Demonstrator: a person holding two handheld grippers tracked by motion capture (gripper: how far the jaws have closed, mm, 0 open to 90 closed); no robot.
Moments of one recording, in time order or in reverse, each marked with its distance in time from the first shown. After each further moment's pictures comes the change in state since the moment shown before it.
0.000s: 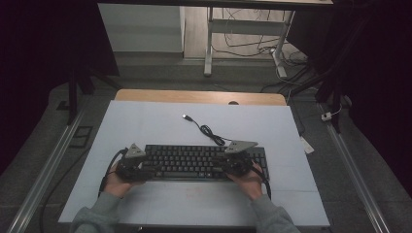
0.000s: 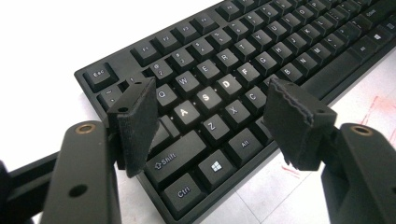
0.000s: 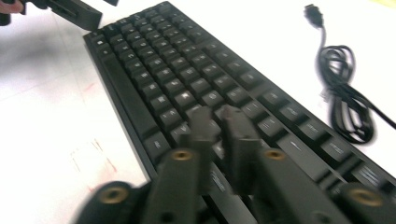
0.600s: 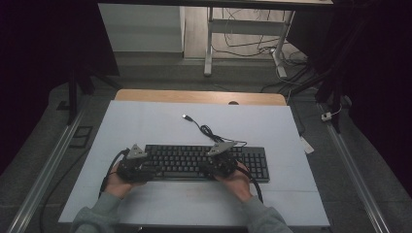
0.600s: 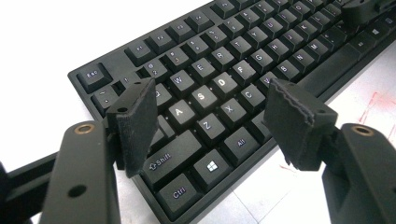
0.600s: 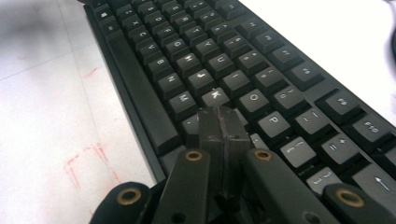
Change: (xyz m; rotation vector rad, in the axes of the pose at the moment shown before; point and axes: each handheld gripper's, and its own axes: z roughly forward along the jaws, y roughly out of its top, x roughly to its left) left arm -0.003 0.000 0.001 0.002 -0.001 0.017; right arm 0.014 0.007 0.041 0.127 0.041 -0.033
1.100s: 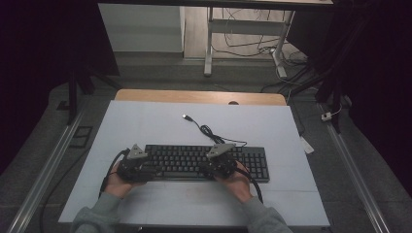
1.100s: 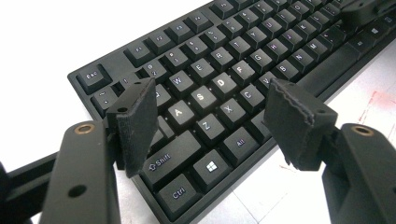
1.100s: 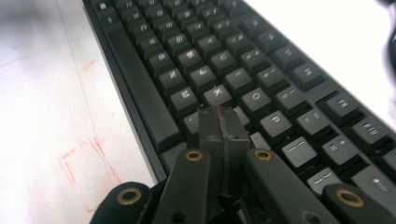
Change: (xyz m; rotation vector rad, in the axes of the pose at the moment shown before) left arm -0.001 0.000 0.000 0.001 0.002 0.008; right arm 0.004 0.000 -0.002 0.001 -0.030 -0.037
